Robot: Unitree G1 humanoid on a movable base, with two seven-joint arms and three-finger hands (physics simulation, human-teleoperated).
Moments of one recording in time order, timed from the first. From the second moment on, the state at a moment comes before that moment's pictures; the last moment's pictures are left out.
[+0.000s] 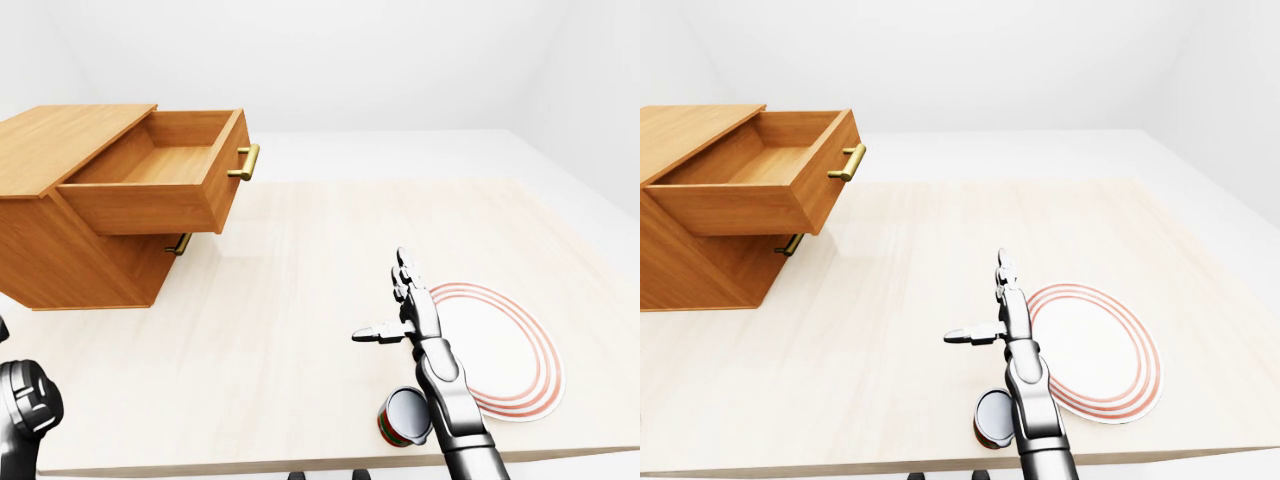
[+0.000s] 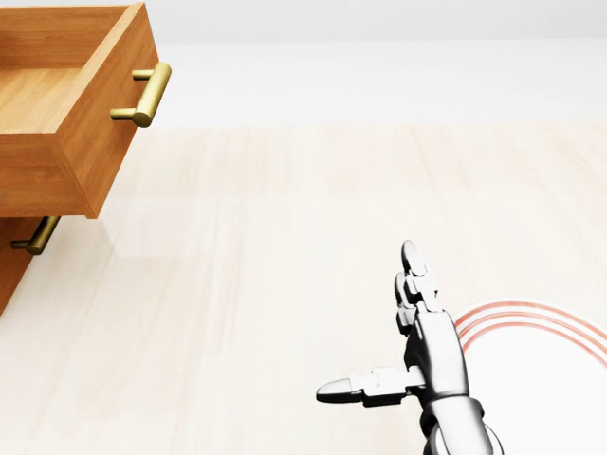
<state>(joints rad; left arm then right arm) -0.92 0.91 0.34 0.35 0.37 -0.09 0.39 -0.03 0.01 0.02 0.08 -0.01 -0.02 0.03</state>
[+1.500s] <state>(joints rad) -1.07 0.88 0.16 1.25 0.76 -0.09 0.52 -0.04 0.01 0.02 0.11 -0.01 -0.03 0.03</state>
